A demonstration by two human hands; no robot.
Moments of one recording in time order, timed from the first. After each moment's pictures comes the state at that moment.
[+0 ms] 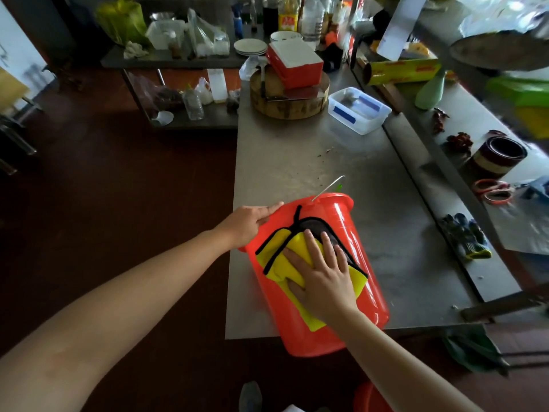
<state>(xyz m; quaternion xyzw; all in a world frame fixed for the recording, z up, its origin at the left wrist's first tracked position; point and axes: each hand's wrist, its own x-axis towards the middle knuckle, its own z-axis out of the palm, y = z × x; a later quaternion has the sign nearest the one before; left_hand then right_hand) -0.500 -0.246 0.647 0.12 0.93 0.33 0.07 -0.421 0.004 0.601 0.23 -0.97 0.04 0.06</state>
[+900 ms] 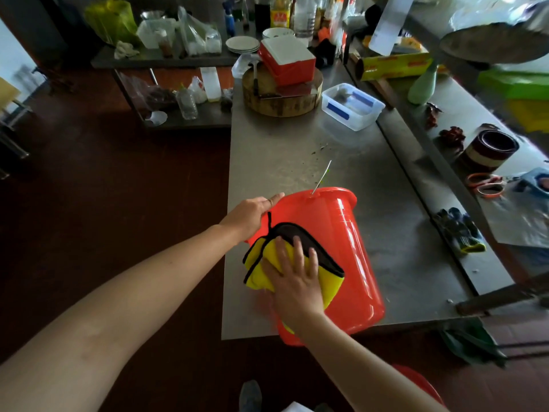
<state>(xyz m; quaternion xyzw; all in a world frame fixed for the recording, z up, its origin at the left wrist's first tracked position) -0.525 -0.226 0.639 0.11 0.96 0.25 0.04 -0.405 -0.039 0.587 0.26 -0.97 -0.01 0.03</state>
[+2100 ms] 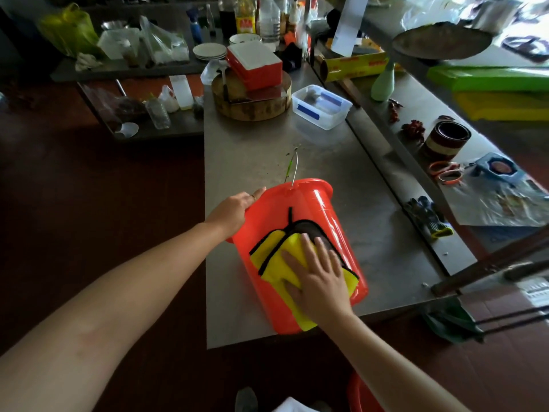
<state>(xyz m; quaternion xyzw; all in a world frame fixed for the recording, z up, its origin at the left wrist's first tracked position) -0.548 -0.206 0.641 0.13 0.96 0.23 0.04 -0.410 0.050 0.592 0.17 -0.98 0.08 0.06</state>
